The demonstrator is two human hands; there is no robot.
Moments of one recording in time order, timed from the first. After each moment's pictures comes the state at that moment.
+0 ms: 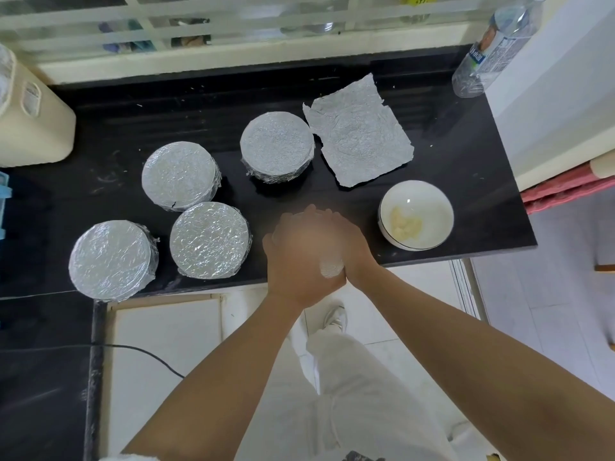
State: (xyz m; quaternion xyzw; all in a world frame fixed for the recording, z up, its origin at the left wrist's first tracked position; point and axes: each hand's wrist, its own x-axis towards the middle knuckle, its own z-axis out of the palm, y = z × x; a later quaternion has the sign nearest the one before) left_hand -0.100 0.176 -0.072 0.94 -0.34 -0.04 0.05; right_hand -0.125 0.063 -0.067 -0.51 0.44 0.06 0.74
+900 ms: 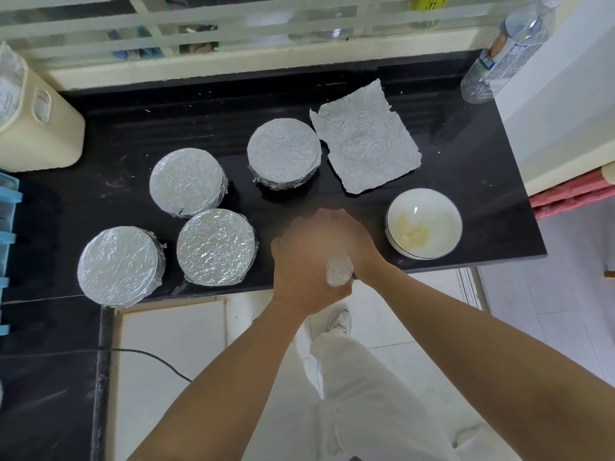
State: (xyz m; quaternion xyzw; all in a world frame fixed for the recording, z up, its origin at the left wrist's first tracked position) left_hand -0.095 0.176 -0.070 0.93 -0.36 -0.07 0.03; right_hand -0.110 0.052 -0.067 -0.56 0.38 0.07 0.73
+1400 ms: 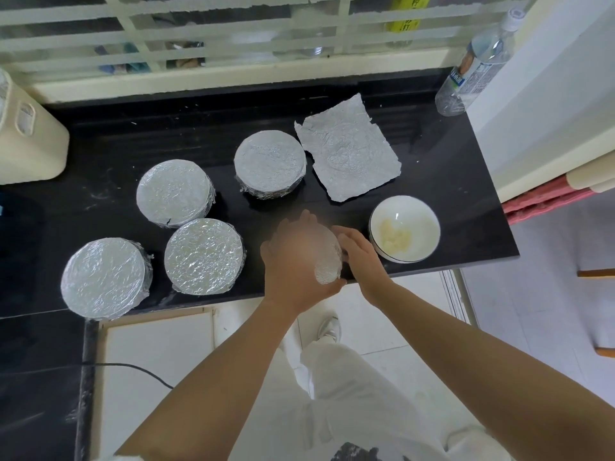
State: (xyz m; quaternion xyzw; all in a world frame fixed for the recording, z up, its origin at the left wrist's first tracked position) left_hand -0.090 0.170 -0.072 0.93 -0.36 -0.08 0.06; right_hand -0.149 0.041 -0.068 -0.60 0.40 0.02 0.69
